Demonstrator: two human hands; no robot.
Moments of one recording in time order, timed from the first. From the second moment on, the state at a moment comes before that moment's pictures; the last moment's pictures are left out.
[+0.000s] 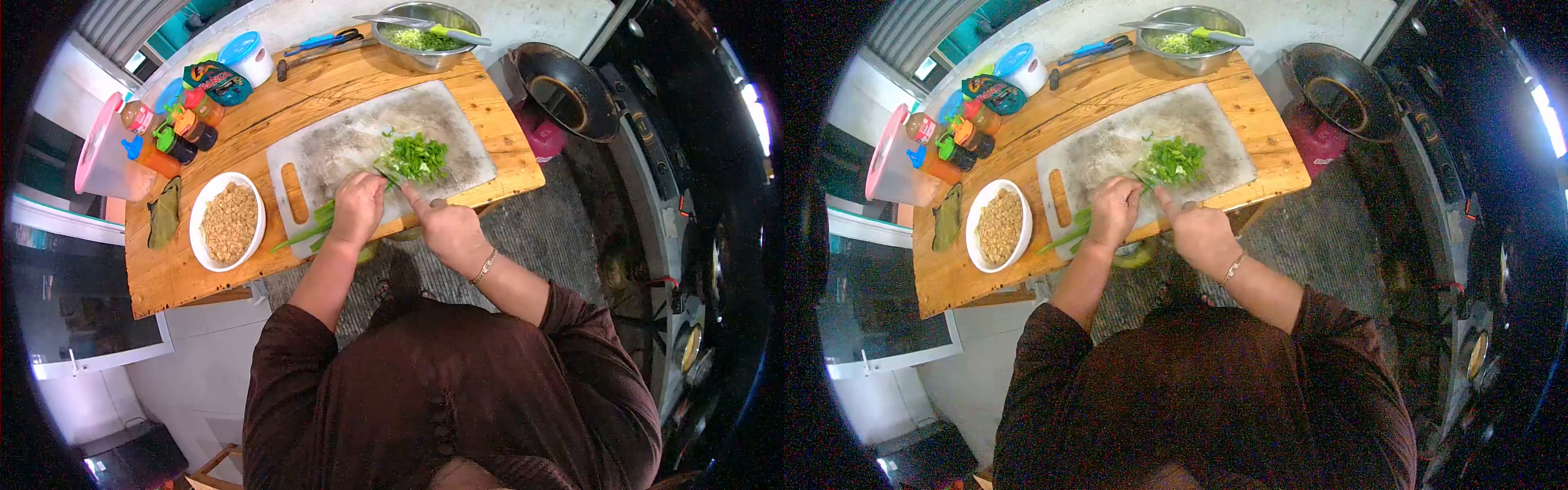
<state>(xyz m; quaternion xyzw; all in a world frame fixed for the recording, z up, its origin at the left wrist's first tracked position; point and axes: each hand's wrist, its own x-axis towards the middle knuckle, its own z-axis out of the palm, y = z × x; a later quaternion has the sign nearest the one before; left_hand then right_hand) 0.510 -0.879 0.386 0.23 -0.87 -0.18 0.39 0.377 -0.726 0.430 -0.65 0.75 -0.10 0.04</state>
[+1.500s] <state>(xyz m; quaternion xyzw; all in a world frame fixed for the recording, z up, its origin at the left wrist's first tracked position) 0.526 -0.895 0.398 0.17 -0.92 -0.12 0.34 0.408 -0.733 0.431 -0.56 0.81 -0.10 0.11</state>
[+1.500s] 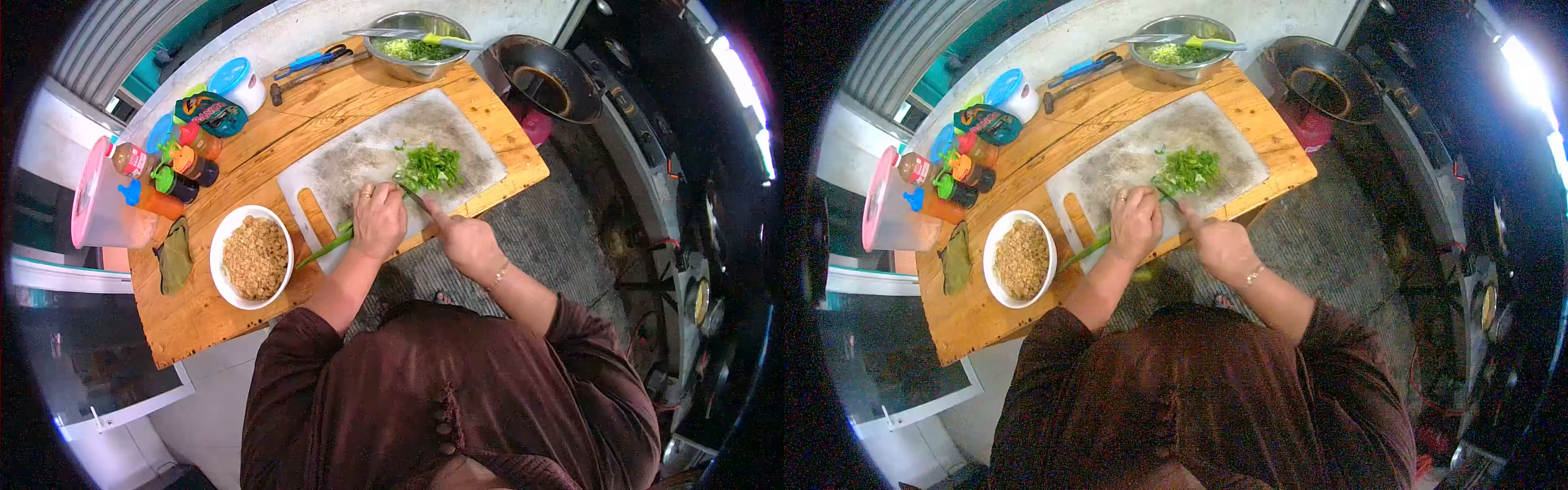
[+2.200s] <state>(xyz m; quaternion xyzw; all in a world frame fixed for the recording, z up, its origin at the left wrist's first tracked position) 0.506 -0.925 0.401 0.12 -0.91 -0.27 0.29 0.414 -0.744 0.431 -0.53 0.84 -0.12 0.07</state>
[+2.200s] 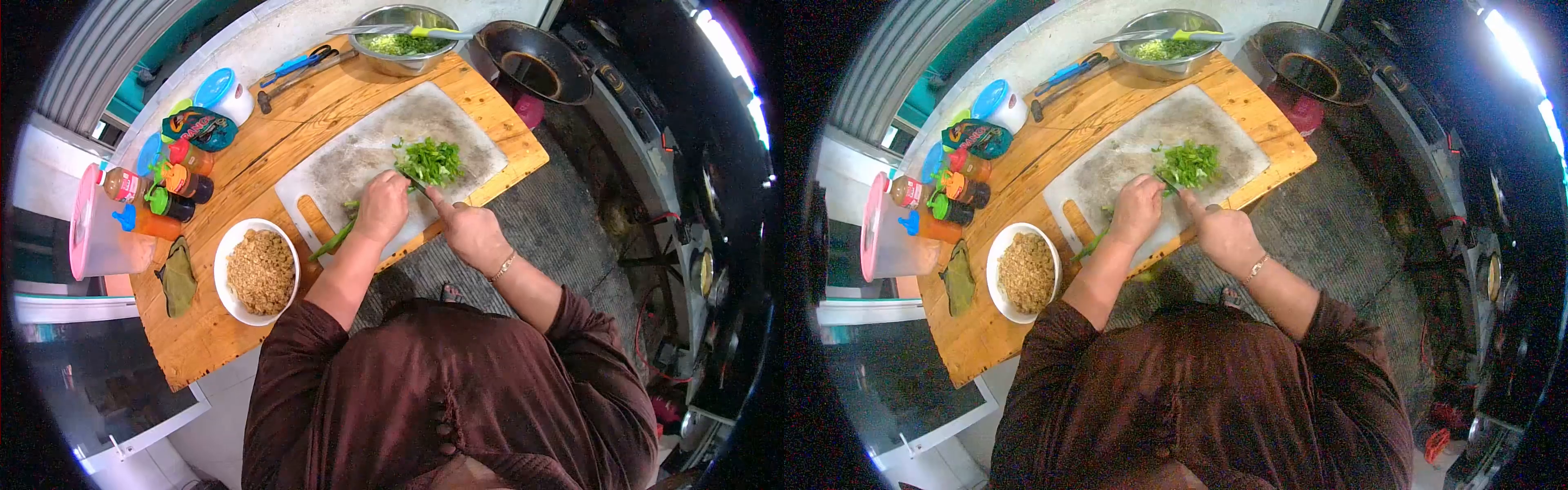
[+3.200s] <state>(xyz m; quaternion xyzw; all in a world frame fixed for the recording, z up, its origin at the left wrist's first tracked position) 0.516 -0.922 0.386 0.10 -0.91 -0.21 0.33 0.431 -0.757 0.435 -0.51 0.85 -0.11 0.09</state>
